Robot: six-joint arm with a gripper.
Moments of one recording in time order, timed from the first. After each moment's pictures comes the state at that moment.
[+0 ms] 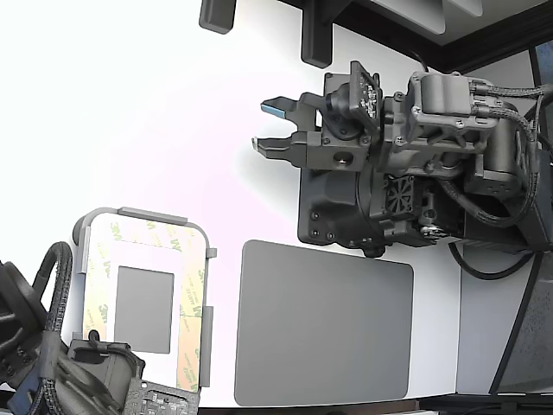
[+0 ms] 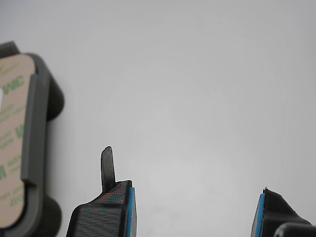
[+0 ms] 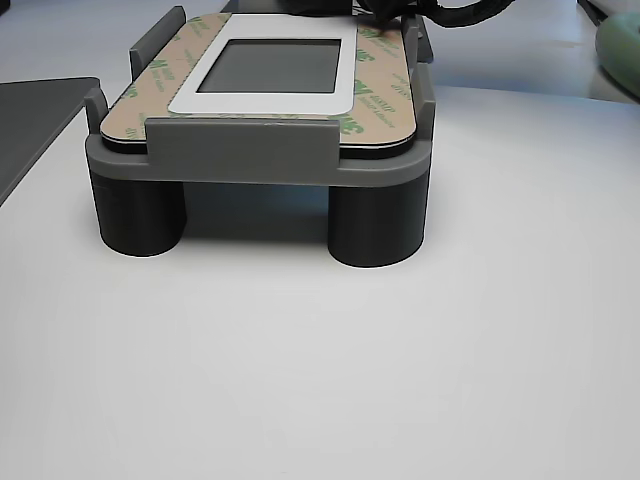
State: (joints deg) arm -6.7 168.1 152.9 55.5 -1.7 4.3
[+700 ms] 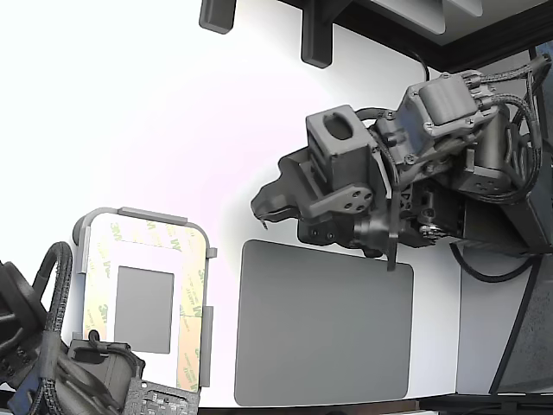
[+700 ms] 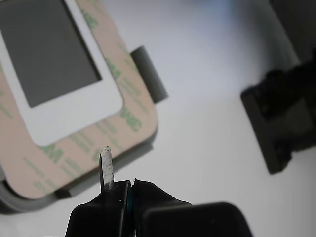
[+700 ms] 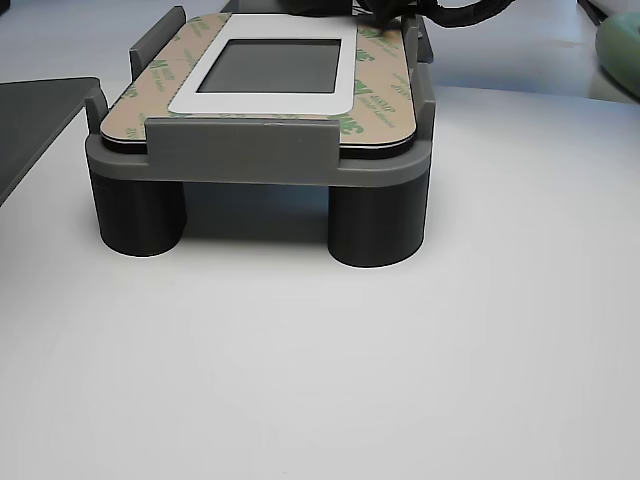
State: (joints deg) arm -7.8 164.9 154.8 45.0 -26.8 -66.1
